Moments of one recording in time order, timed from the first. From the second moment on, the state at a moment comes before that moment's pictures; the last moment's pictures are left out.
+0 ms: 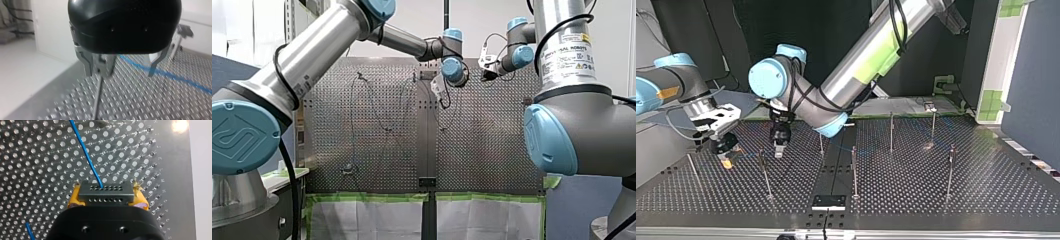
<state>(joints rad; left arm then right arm) -0.74 -2.22 -0.94 -3.10 -2.01 -1.99 1.76 -1.26 1.35 -0.02 1.12 1.79</state>
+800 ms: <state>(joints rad) -0.71 -2.01 -1.15 -3.07 -2.04 -1.98 1.77 -1.26 1.35 -0.02 1.11 1.79</state>
